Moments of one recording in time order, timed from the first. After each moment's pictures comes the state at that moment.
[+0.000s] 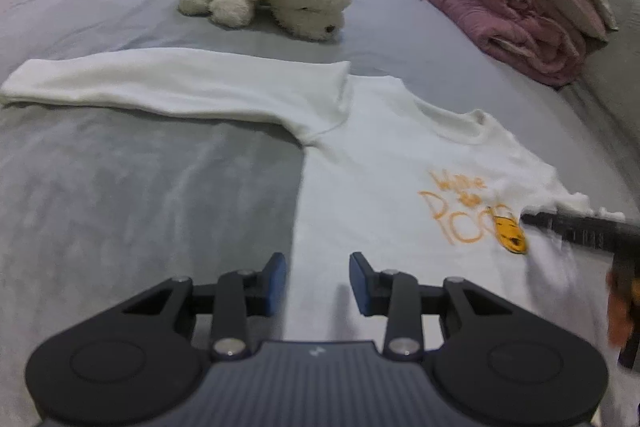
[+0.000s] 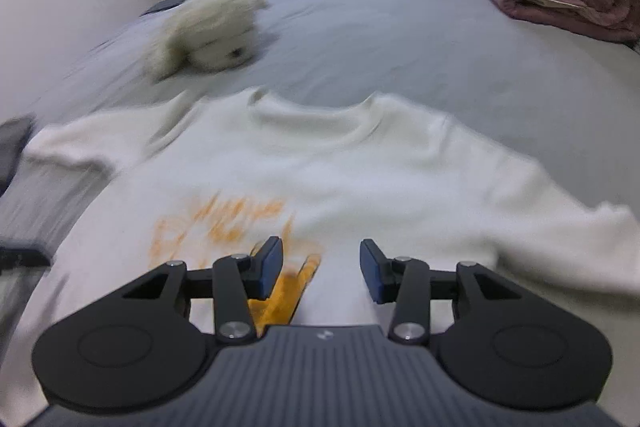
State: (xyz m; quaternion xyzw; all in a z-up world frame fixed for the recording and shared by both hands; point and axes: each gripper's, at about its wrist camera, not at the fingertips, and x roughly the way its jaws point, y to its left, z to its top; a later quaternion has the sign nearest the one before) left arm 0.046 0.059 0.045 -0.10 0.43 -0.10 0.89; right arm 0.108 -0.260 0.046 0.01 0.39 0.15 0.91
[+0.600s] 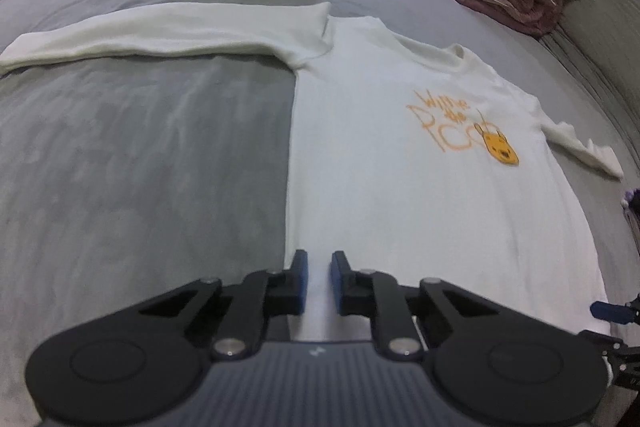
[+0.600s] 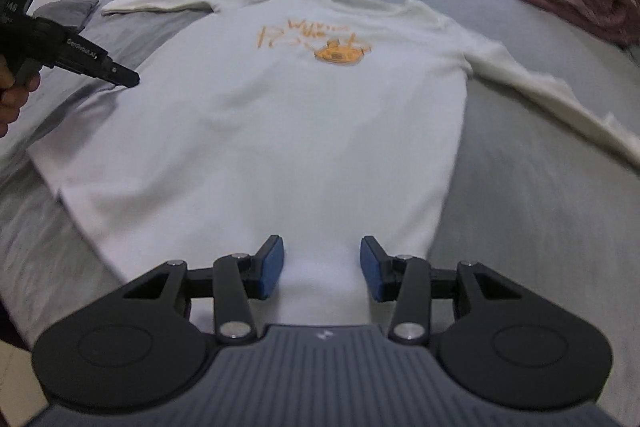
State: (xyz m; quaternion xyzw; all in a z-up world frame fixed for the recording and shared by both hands) left arm -0.001 0.069 0.024 -0.07 0.46 -0.13 0.88; right arm -0.083 -0.261 0.030 -0.07 0.43 0.16 0.89
